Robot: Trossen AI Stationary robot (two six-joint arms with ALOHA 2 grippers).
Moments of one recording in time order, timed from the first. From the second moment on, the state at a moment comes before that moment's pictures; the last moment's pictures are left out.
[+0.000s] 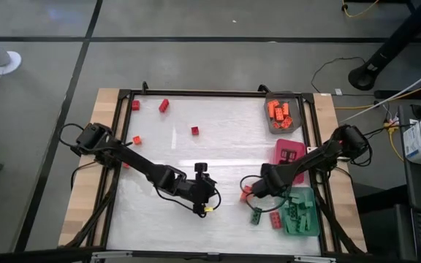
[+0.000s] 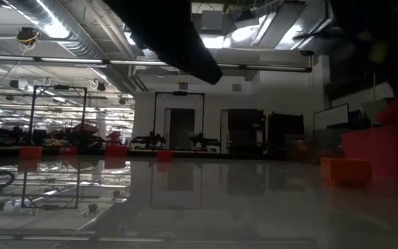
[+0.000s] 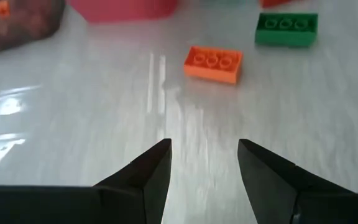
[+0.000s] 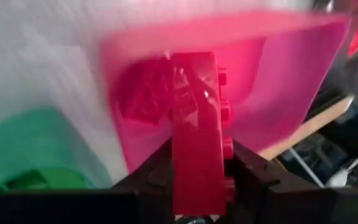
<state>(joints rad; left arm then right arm) -0.42 1.80 1.20 -0.20 -0.47 -0.15 0.46 1.70 1.17 -1.54 0.13 0.75</state>
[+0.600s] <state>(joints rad) -0.41 1.77 1.20 -0.33 -0.47 -0.20 0.46 1.67 0.92 -1.51 0.07 0.81</state>
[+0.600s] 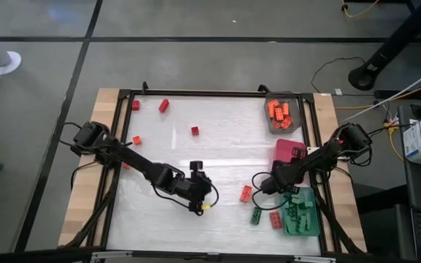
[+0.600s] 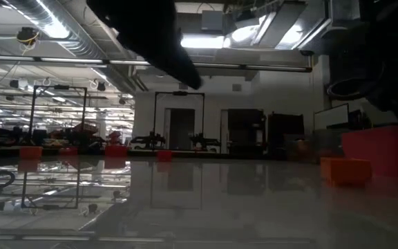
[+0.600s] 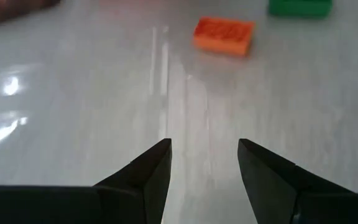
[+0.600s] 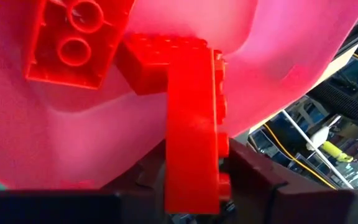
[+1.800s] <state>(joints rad) 0.35 1.33 0.68 -1.11 -0.32 -0.39 0.46 1.67 0.92 -1.57 0.04 0.84</state>
